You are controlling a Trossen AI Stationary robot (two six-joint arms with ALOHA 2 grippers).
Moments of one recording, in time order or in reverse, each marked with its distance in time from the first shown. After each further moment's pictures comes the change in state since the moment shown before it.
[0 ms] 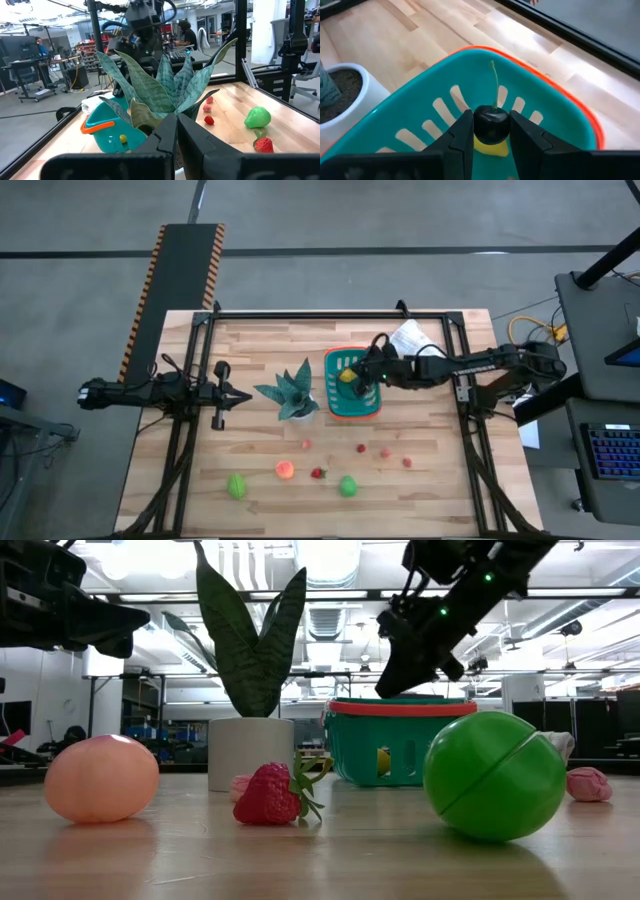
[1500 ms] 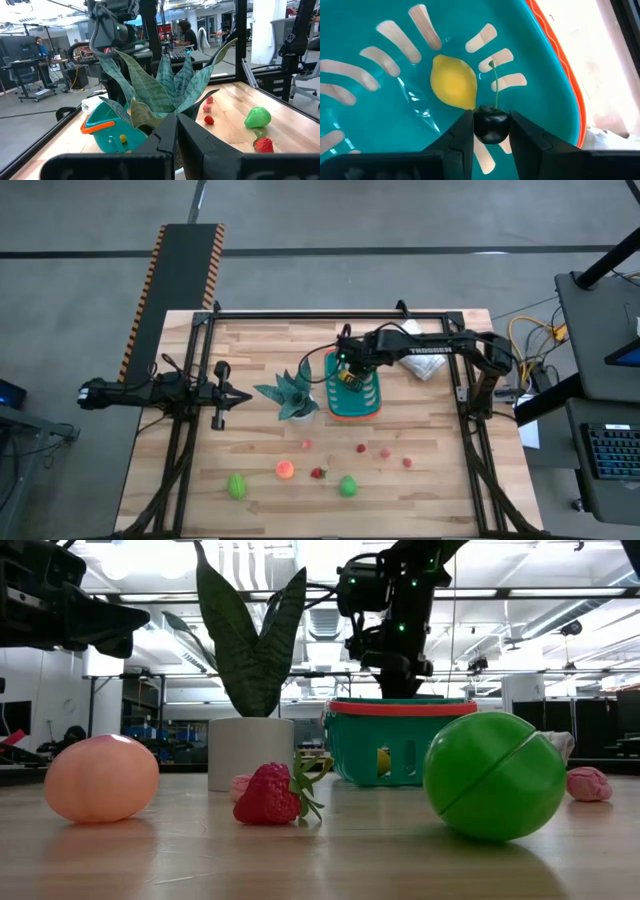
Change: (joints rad) left arm 0.000 -0.001 0.000 0.000 0.000 0.000; right arm -0.121 0.376 0.553 -0.768 -0.163 -0.218
